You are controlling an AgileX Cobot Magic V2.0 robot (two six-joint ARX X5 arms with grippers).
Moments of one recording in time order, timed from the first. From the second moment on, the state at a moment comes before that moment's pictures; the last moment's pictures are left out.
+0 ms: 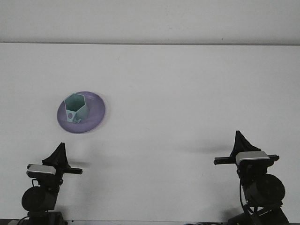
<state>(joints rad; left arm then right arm) 0.02 0.00 0.03 0.15 0.07 0.07 0.35 0.36 0.50 -0.17 0.29 0.00</state>
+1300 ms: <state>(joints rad) 0.02 0.00 0.03 0.15 0.07 0.08 -0.04 0.00 0.02 -0.07 -0.03 -0.23</state>
